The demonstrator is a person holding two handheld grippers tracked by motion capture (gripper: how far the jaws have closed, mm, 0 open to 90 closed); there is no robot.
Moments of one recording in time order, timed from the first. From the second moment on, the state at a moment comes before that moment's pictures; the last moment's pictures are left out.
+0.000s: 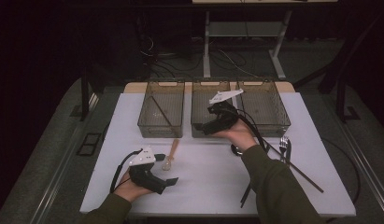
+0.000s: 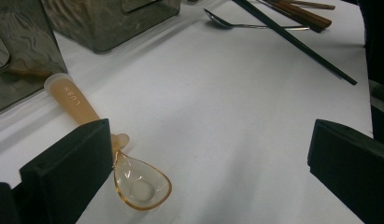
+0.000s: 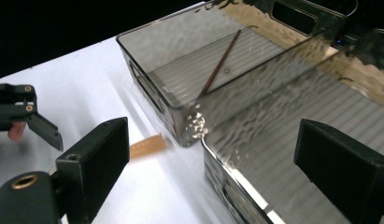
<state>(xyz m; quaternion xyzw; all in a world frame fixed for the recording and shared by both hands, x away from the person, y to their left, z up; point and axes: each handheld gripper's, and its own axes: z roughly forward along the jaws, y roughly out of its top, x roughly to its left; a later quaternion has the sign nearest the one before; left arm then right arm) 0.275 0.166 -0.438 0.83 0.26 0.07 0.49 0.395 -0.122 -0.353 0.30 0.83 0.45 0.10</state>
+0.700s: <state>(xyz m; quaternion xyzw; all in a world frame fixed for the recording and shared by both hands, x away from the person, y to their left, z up) 0.275 0.166 -0.438 0.83 0.26 0.07 0.49 0.351 -0.197 -0.374 0.31 0.83 0.46 0.09</state>
